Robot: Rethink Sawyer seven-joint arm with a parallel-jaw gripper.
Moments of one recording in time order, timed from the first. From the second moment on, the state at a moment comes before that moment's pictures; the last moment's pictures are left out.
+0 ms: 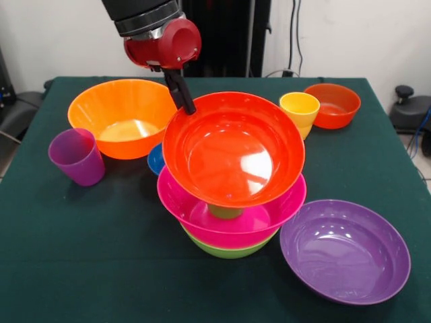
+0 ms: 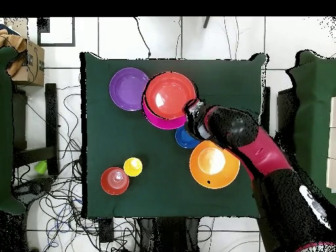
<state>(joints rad) -0.73 -0.74 0.41 1.82 0.23 0.51 1.96</state>
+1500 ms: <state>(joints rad) -0.80 -0.74 0.46 1.86 0.23 0.48 1.96</state>
